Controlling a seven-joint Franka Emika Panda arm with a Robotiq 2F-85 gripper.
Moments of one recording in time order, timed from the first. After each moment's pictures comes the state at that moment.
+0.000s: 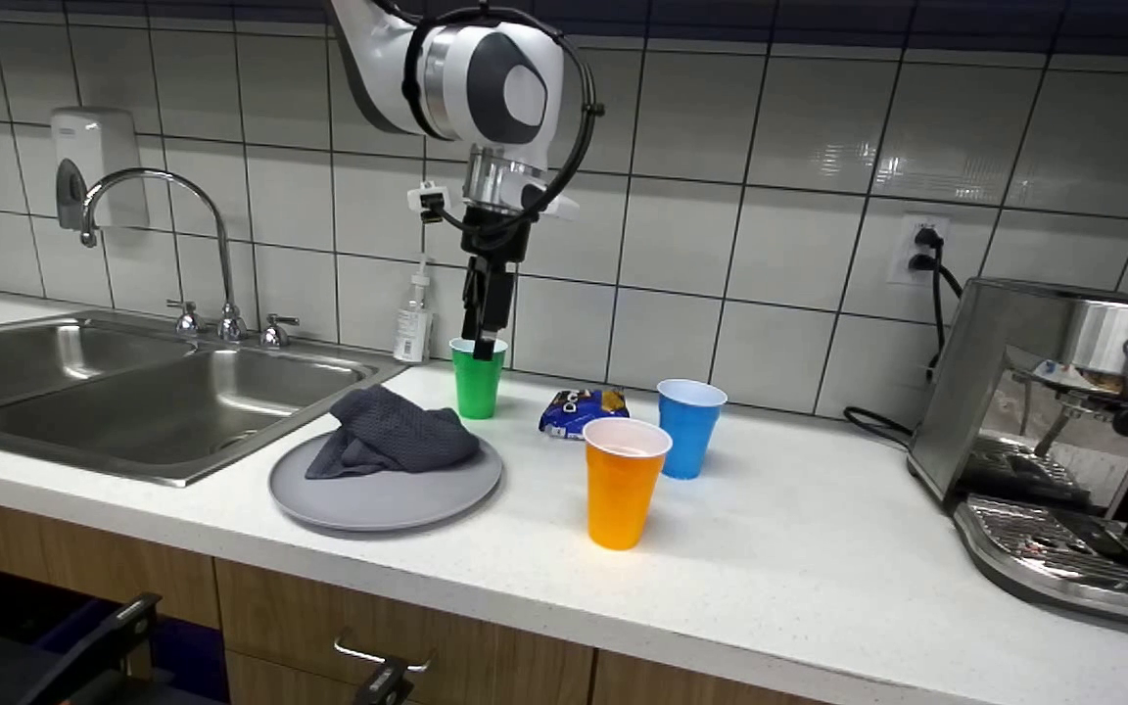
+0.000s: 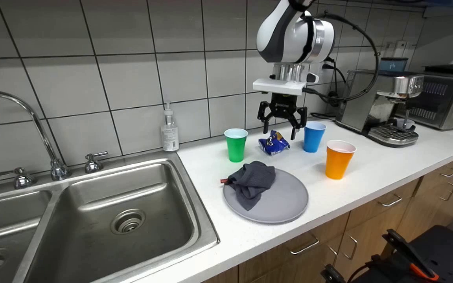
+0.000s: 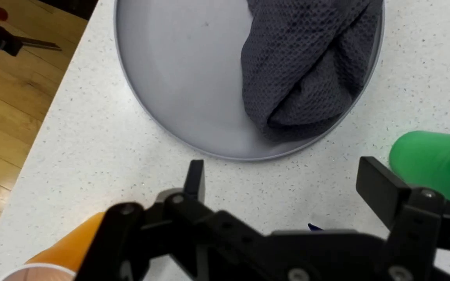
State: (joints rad) arm 0.00 0.24 -0.11 -2.13 0.16 2.29 0.75
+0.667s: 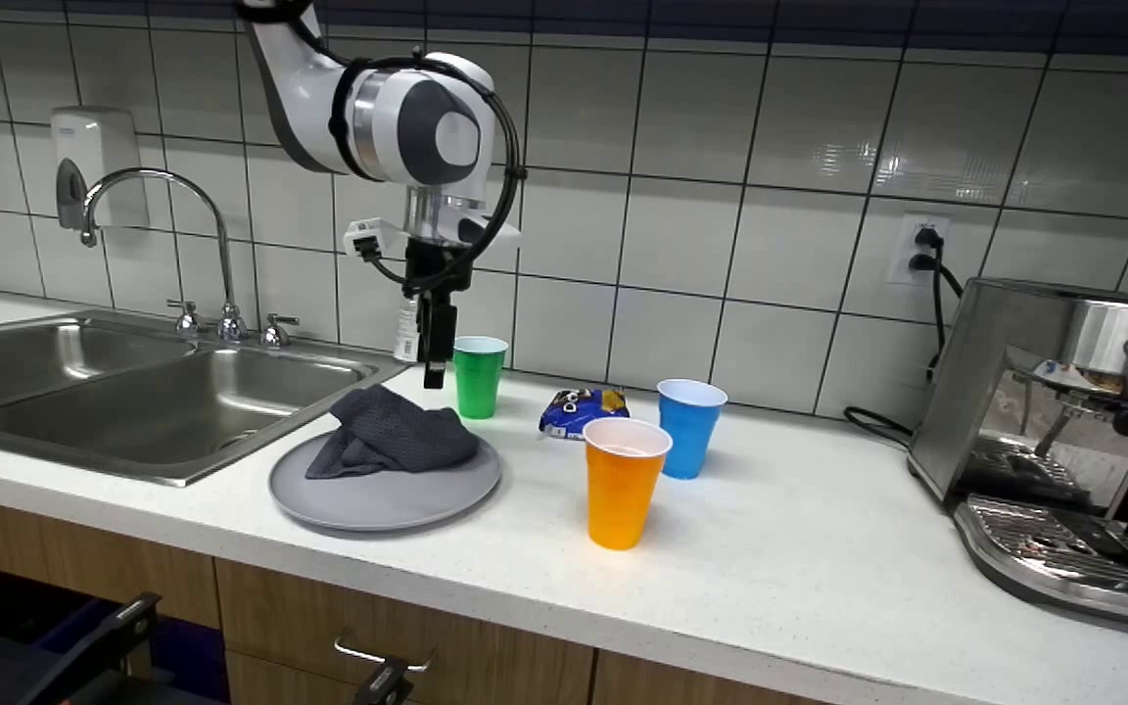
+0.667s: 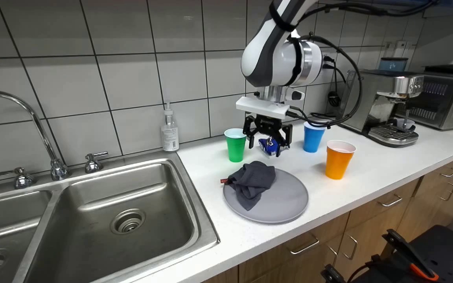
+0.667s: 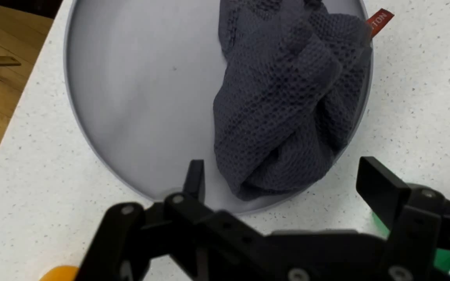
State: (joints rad) arm 0.09 0.26 -0.08 -2.25 0.16 2.51 0.83
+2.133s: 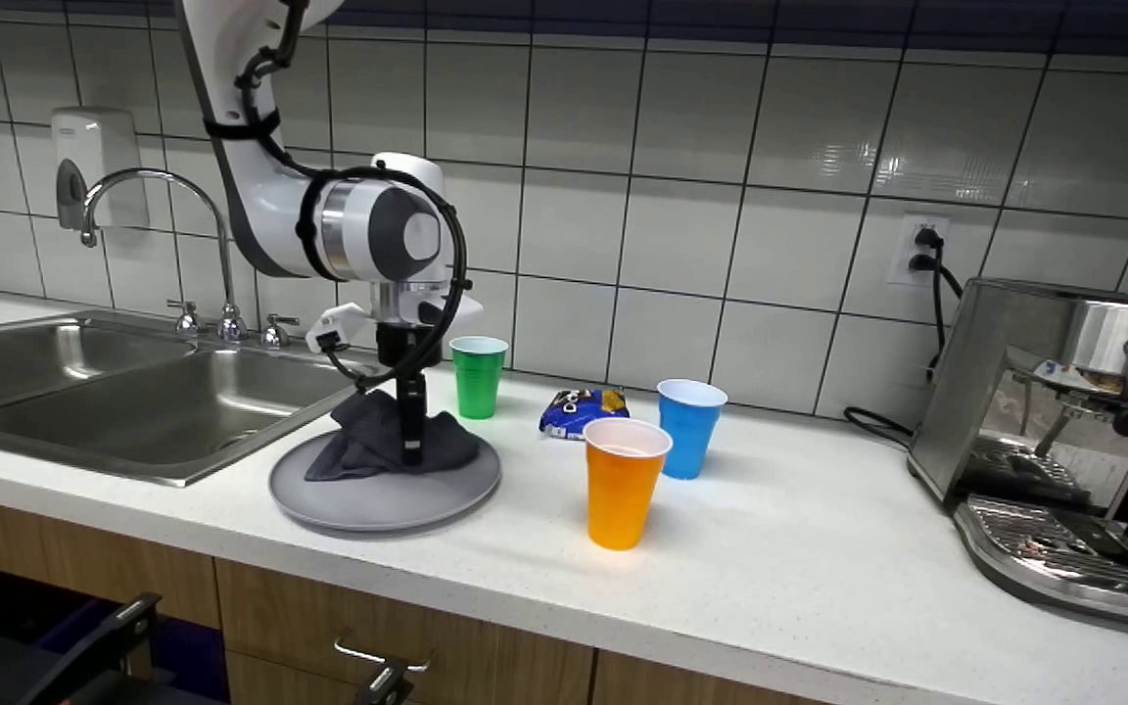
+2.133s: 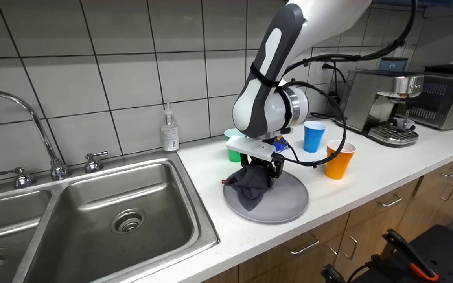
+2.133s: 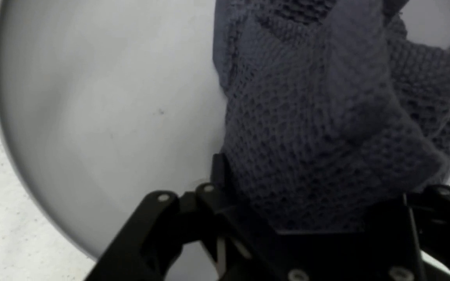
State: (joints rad) arm 0.21 0.46 -0.13 -2.26 0.06 2.71 1.03
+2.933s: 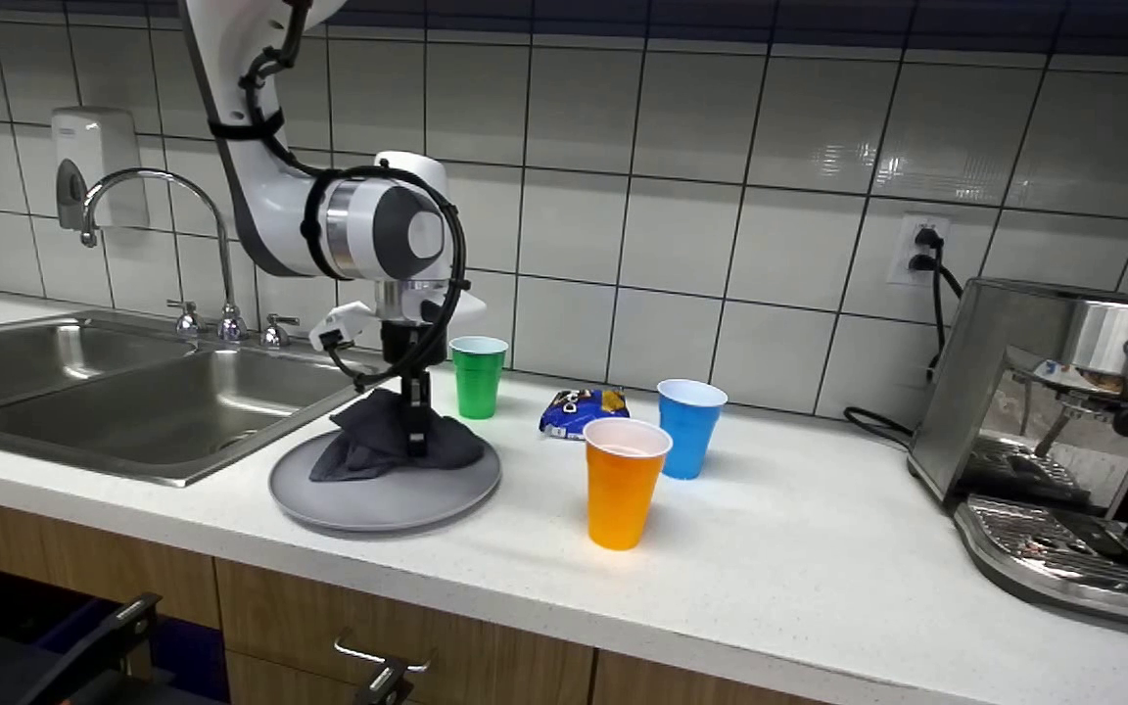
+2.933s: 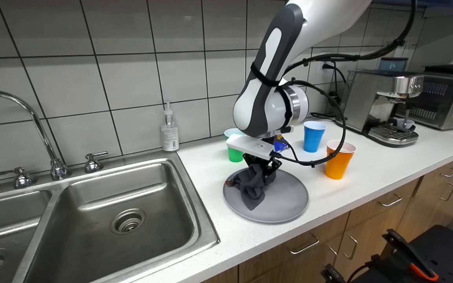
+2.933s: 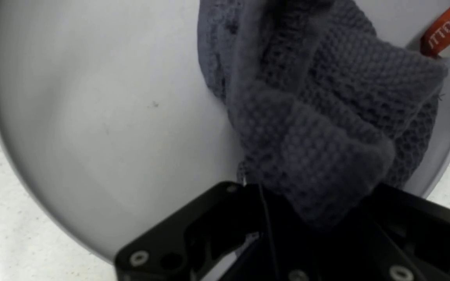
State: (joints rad) arm 0.22 0.46 -0.15 -2.26 0.06 2.71 1.07
